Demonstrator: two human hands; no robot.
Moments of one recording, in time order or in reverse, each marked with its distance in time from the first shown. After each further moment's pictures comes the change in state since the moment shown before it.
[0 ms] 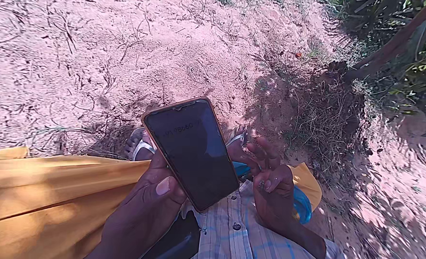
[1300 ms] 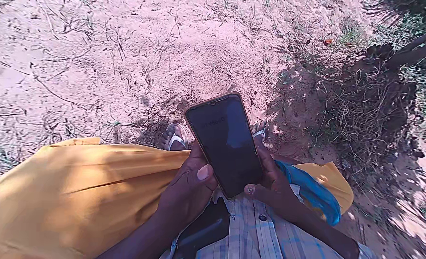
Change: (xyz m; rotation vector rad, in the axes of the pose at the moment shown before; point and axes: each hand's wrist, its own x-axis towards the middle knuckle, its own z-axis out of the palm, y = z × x) left_hand 0.003 0.003 0.009 0.032 0.026 -0.014; right_hand 0.001 -0.004 0.013 -0.141 -0.266 0.507
